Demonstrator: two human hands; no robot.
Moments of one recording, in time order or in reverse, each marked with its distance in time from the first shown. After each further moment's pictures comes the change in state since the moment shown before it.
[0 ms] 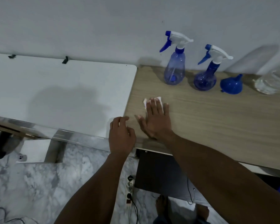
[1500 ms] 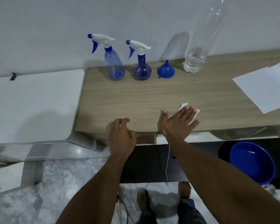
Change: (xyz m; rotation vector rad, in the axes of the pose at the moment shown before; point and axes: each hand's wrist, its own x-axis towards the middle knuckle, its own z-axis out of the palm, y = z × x) left_hand -0.092 0.146 0.063 0.001 -0.202 0.201; right_hand -0.166 0.186 -0.039 0.187 0.222 0.934
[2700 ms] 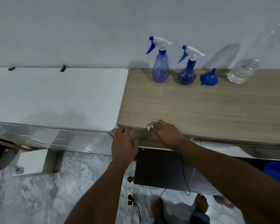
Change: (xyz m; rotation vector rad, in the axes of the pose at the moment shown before) left_hand -0.029 -0.140 -0.081 0.049 0.018 -0.101; right_hand -0.090 -0.120 0.034 -0.254 -0.199 -1.417
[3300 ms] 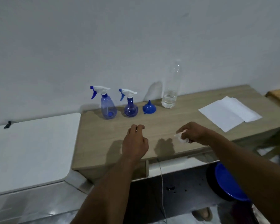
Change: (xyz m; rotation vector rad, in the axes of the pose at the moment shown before) left_hand 0.051 0.235 0.027 -0.085 -0.105 0.446; right_hand -0.213 0.149 -0.167 0.864 0.087 1.082
